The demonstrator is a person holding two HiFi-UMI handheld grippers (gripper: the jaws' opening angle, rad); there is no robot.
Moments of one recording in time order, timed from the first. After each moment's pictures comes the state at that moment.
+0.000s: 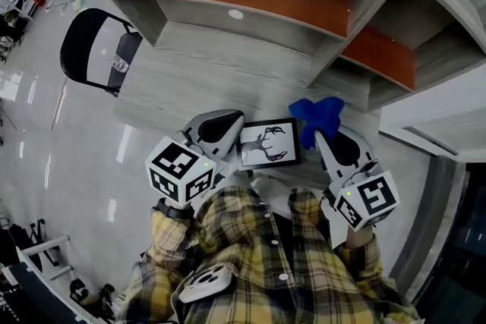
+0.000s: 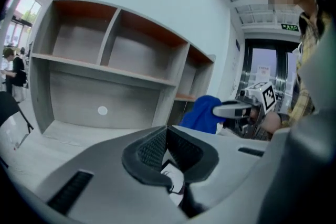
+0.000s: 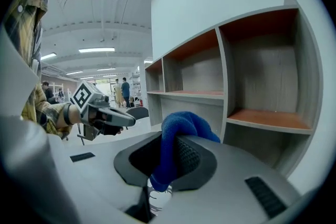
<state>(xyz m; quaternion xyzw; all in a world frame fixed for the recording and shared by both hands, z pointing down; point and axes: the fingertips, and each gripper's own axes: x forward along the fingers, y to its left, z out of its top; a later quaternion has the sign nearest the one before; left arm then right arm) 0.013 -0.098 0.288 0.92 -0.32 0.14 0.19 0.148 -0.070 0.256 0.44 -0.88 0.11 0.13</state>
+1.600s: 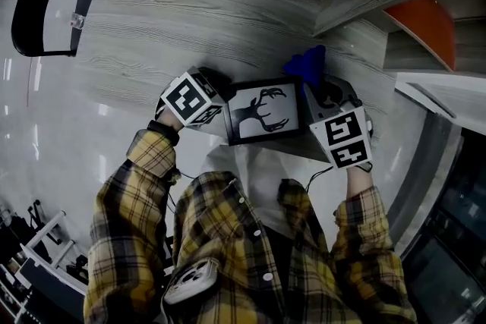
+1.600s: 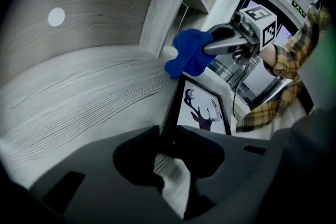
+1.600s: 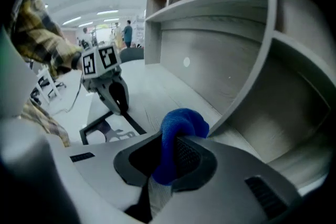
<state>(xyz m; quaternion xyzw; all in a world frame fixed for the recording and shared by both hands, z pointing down) 0.012 -0.107 0.564 0.85 -0.09 0.45 0.25 0.153 -0.123 0.472 0.39 -0.81 0.13 0.42</state>
